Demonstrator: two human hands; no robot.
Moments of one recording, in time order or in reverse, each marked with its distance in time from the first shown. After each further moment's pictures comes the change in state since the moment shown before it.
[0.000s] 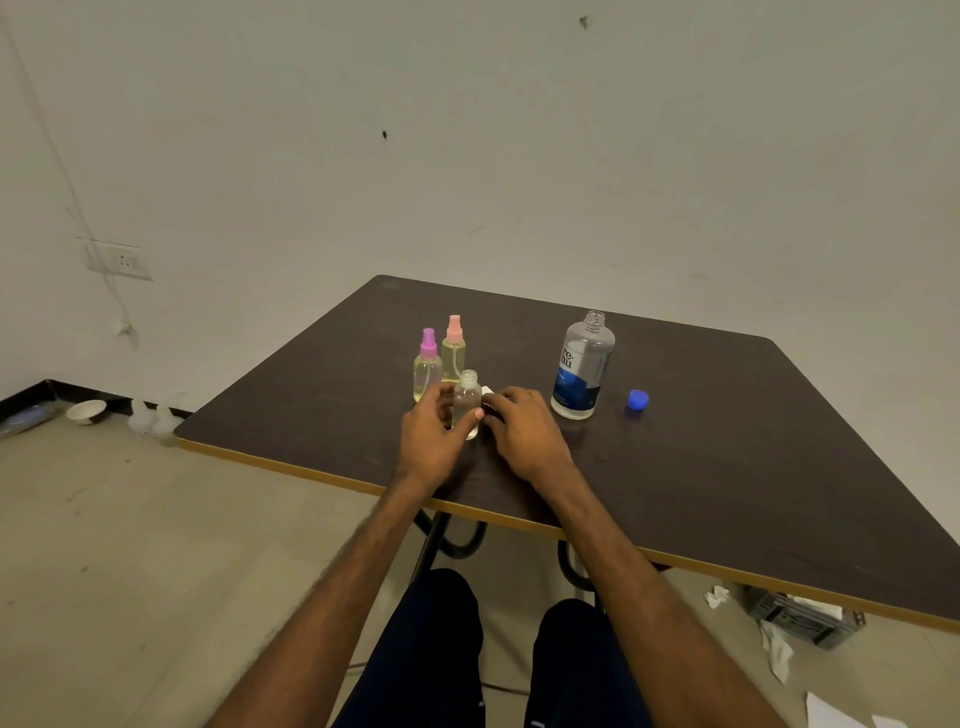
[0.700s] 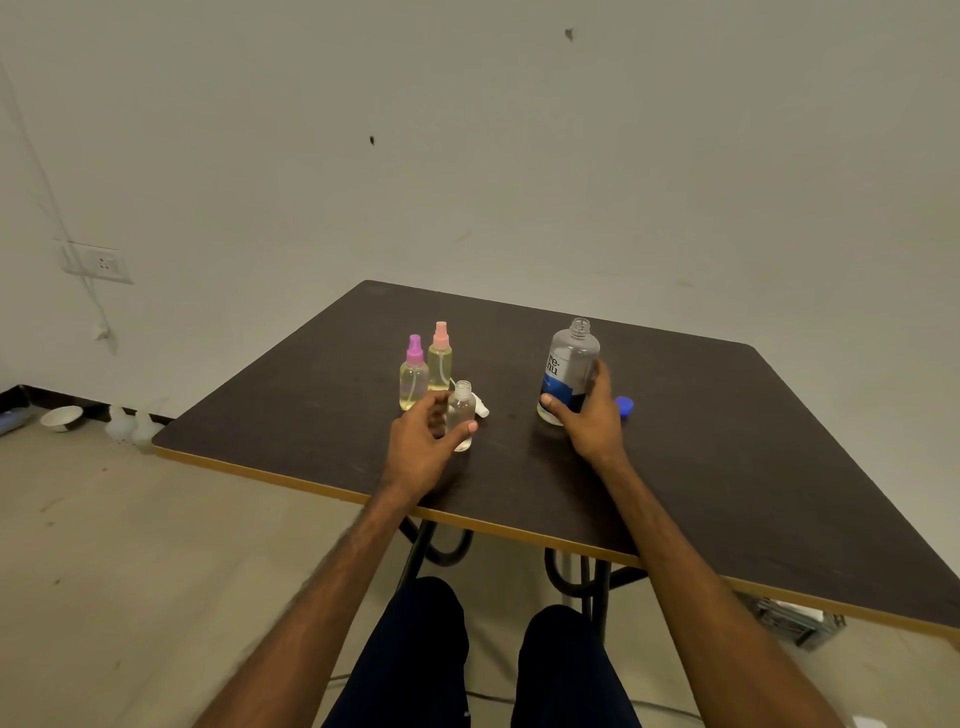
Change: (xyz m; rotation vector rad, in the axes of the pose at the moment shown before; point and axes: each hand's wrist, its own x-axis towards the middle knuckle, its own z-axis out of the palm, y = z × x) left_hand 0.000 -0.001 0.001 0.013 -0.056 0.016; right_hand -0.006 0.073 -0.042 0.704 0.279 0.454
